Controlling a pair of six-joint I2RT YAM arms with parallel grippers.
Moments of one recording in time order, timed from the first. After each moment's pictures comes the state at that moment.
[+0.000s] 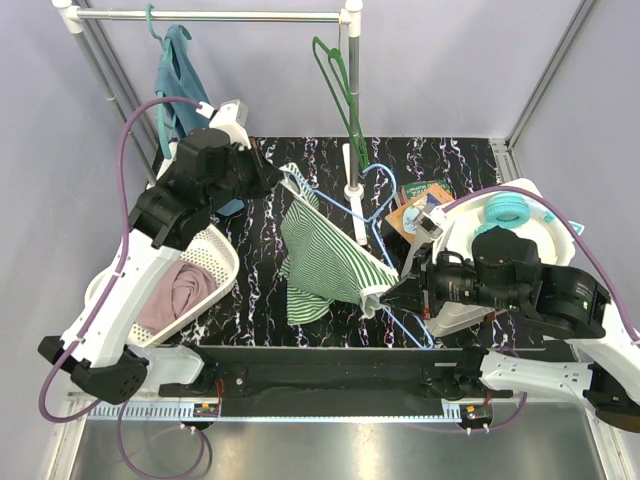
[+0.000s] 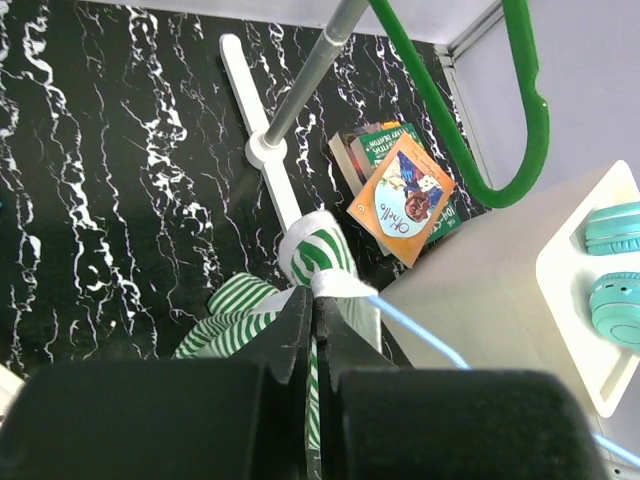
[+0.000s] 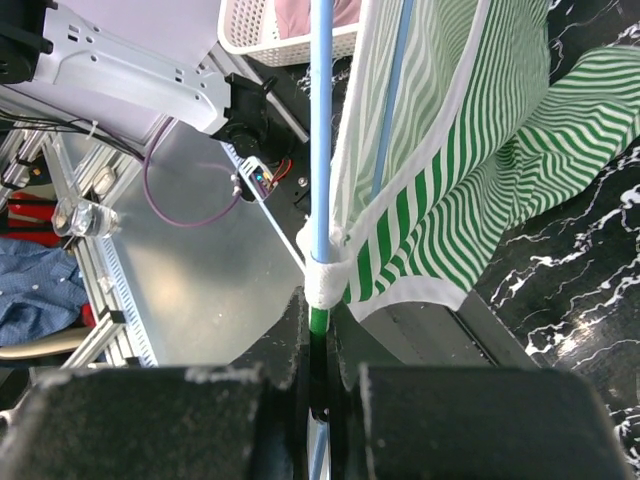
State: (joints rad) left arm -0.56 1.25 1.66 -0.78 -0.06 -0.52; right arm 1.09 0.85 1.40 -0.96 -0.12 0.53
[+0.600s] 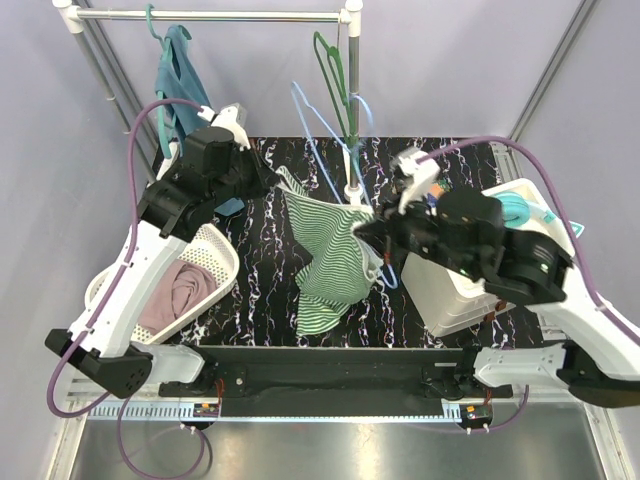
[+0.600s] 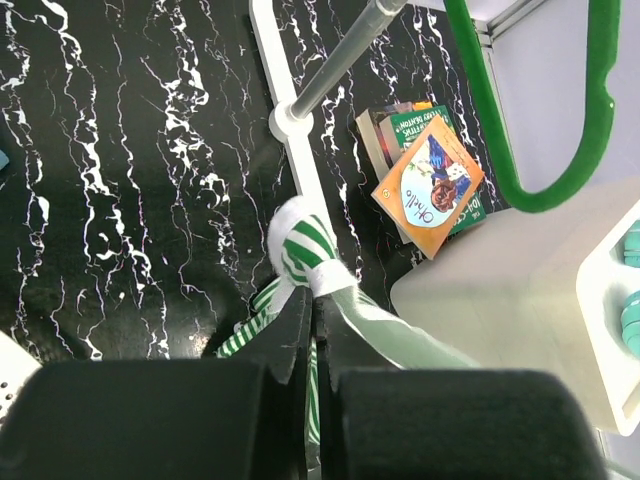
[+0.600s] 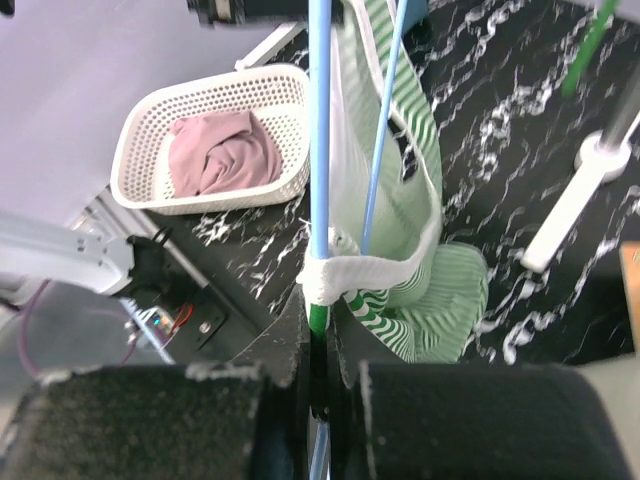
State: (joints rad) left arm -0.52 1.29 1.64 -0.82 -0.03 -0.56; right arm 1.09 1.08 1.62 -0.85 0.22 0.38
